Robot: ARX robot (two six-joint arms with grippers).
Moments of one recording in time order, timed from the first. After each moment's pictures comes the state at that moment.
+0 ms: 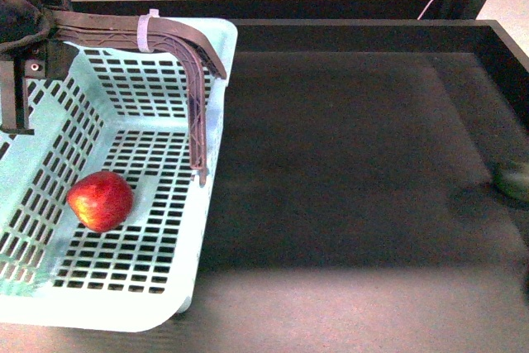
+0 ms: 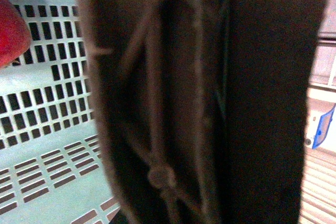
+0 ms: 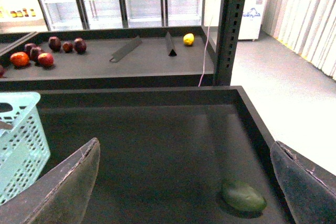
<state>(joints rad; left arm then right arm) -0.20 1.80 0.92 0.20 -0.23 -1.64 0.00 0.01 0.02 0.00 0.00 0.00</state>
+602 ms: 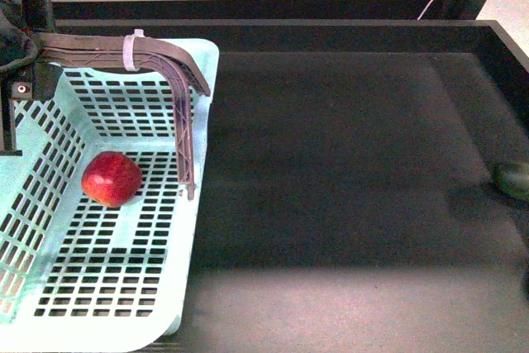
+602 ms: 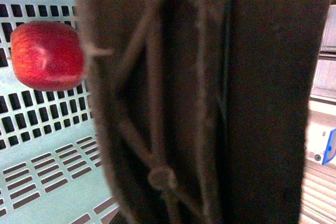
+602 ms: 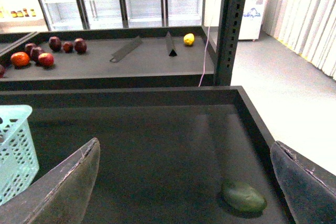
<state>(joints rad) -0.19 1.81 0.87 0.21 -0.25 -1.65 0.00 0.00 0.02 0.00 0.00 0.00</state>
